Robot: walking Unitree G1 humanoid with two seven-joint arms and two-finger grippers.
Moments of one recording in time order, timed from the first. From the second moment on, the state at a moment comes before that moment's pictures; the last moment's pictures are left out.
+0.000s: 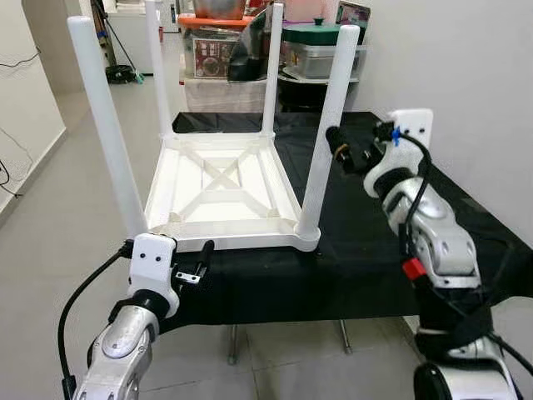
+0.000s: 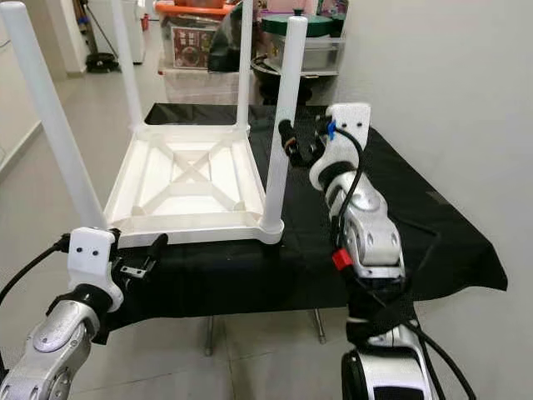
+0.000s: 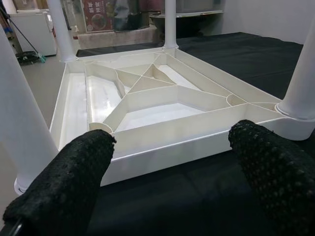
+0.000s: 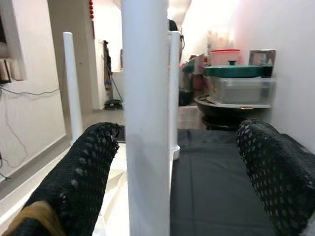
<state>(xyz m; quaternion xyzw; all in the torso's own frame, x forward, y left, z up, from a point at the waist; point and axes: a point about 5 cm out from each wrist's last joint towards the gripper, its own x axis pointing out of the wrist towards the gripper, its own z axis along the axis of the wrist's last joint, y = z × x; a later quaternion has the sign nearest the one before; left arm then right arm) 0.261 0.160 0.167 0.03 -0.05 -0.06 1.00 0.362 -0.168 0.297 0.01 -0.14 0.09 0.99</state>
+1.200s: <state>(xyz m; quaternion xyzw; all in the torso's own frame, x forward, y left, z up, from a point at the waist) 0.262 0.151 0.165 0.02 -0.05 -0.06 1.00 0.410 -0.151 0.335 0.09 -0.12 0.09 0.98</state>
